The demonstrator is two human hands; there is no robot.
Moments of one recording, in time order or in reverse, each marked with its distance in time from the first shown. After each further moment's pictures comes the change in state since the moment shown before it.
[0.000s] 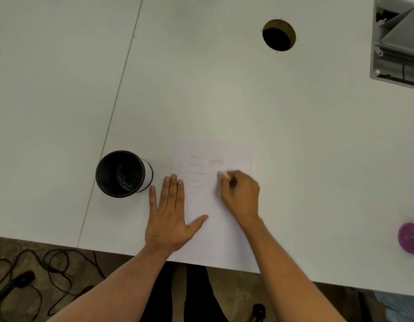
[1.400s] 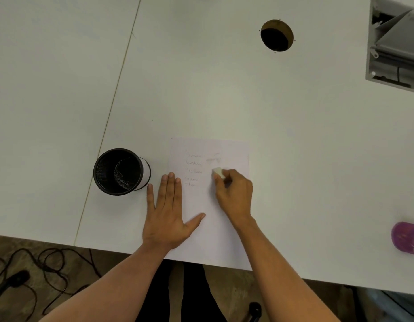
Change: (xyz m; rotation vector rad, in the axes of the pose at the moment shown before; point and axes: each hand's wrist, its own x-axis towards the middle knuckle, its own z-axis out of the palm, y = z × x) left_hand 0.000 0.000 -0.001 -0.002 0.008 -0.004; right_hand -0.006 -0.007 0.007 0.101 -0.015 0.072
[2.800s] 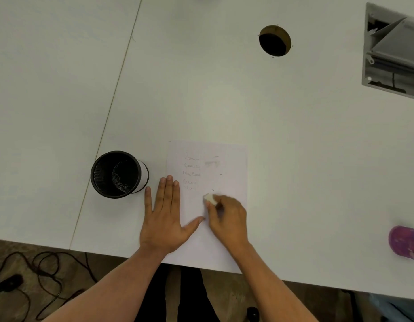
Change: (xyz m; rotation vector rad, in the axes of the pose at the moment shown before) left_hand 0.000 0.000 0.001 0.014 0.016 0.008; right_hand -0.045 0.010 -0.001 -0.066 -0.097 -0.105
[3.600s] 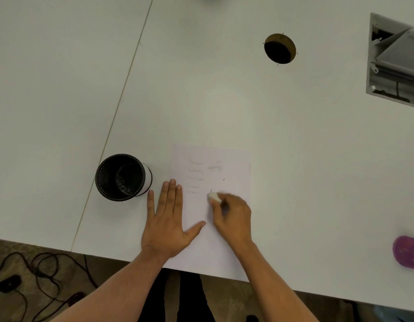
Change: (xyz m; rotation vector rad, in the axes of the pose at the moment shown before) left_hand 0.001 -0.001 0.001 -0.007 -0.004 0.000; right_hand 0.015 0.003 0.000 0.020 0.016 0.015
